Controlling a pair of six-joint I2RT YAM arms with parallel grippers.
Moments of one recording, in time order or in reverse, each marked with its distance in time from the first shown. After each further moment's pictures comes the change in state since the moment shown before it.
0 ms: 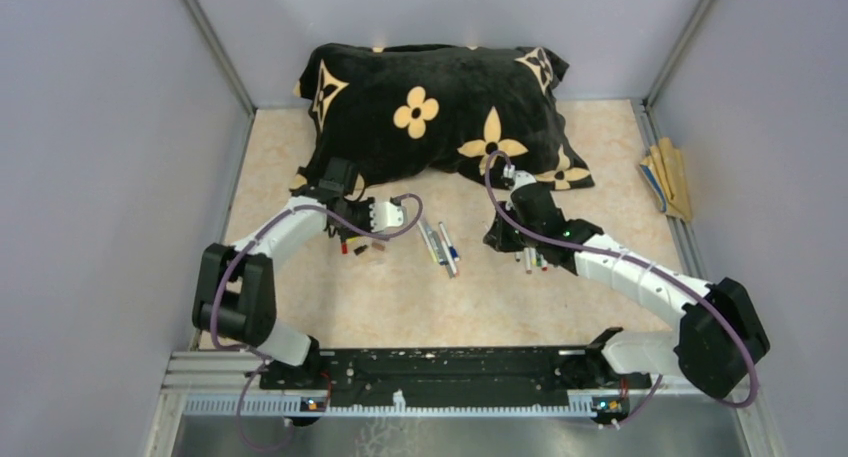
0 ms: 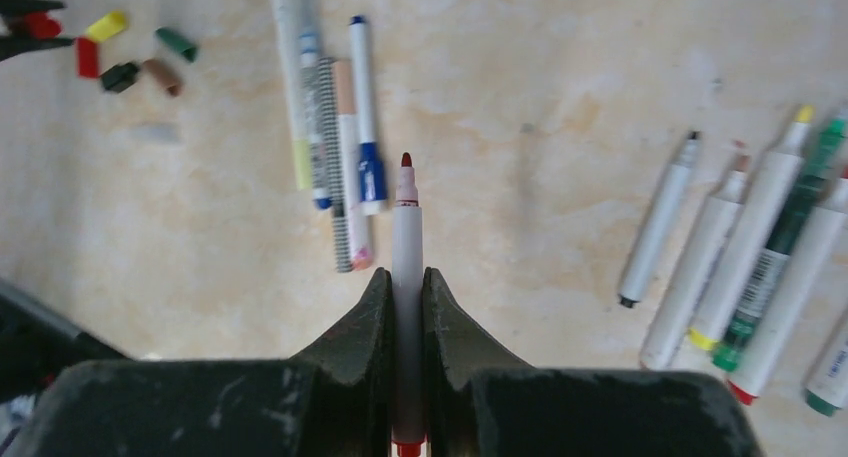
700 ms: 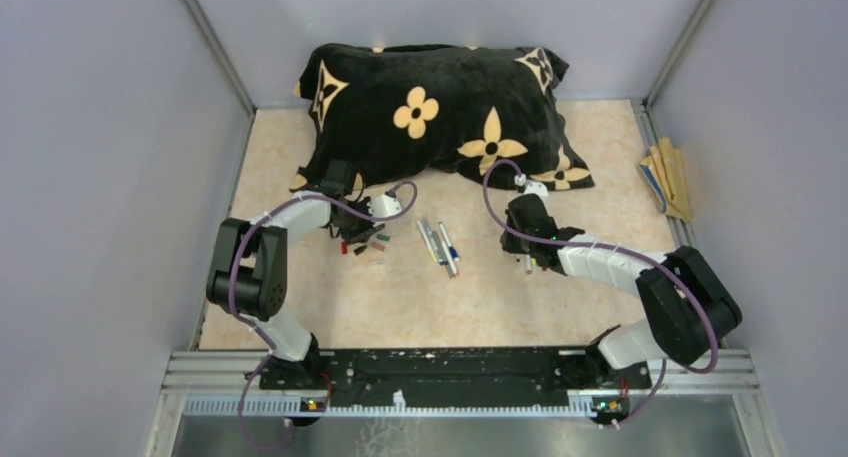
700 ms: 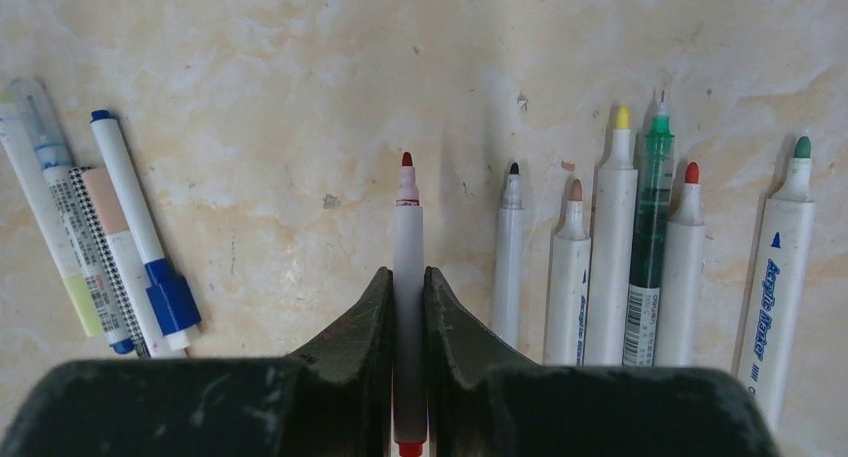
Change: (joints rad) left arm 0.074 0.192 0.000 0.108 0.070 -0.184; right arm -0.068 0.179 -0.146 0.250 0.269 0.046
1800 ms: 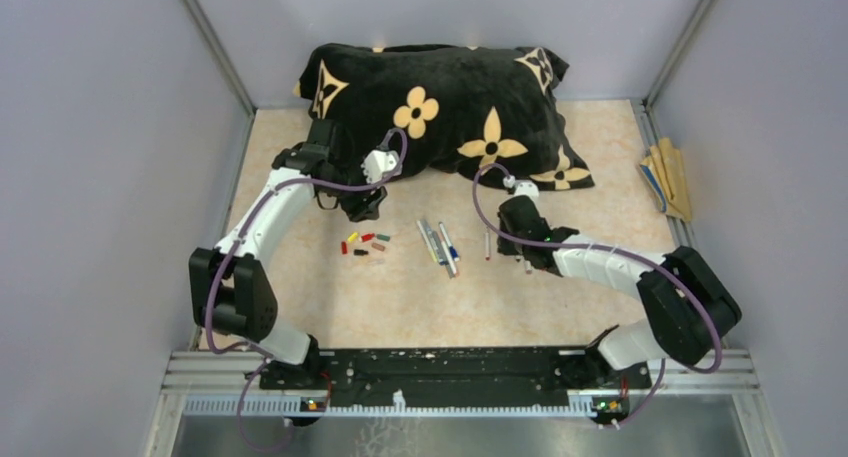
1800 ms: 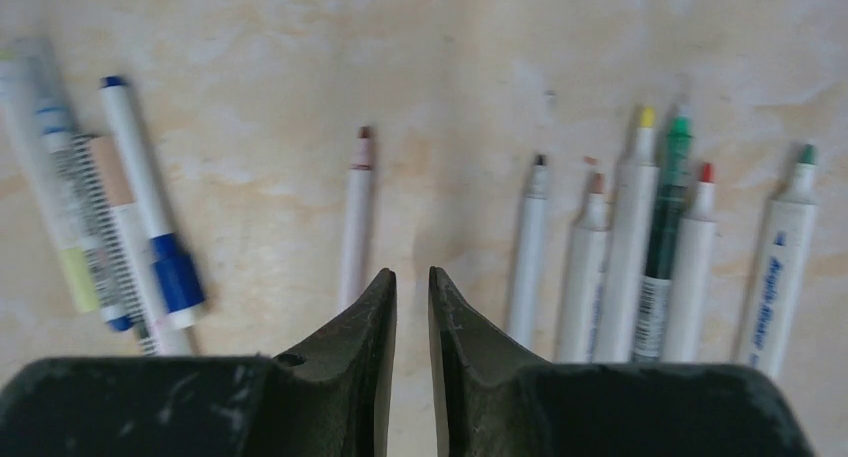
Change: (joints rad) left arm 0.002 -0.125 0.329 -0.317 0.191 -0.151; right arm 0.039 0.003 0.012 -0.036 0.066 -0.040
